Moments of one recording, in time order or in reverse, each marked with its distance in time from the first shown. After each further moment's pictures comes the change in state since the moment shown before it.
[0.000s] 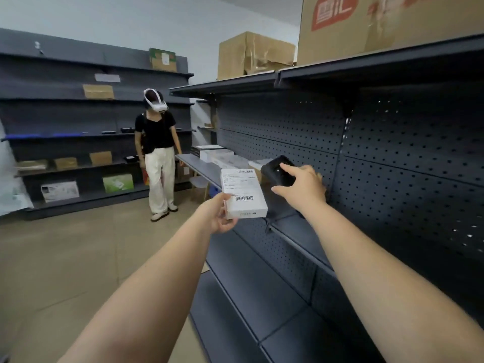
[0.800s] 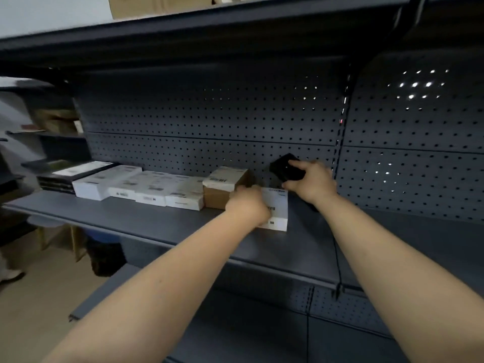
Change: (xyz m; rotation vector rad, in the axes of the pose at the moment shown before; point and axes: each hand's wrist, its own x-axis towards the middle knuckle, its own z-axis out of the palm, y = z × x) left_hand 0.260 0.076 0.107 1.665 -0.534 0.759; right_hand 0.188 0.052 0.113 -0.279 0.340 0.548
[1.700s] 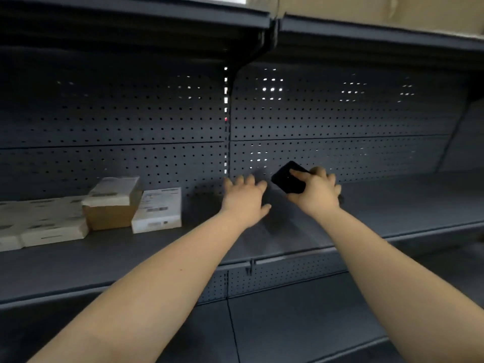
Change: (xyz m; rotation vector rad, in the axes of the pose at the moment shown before) left_hand -0.024 0.136 0.052 0.306 0.169 0.830; right_hand -0.118 0.099 -0.131 -0.473 0.280 0.353
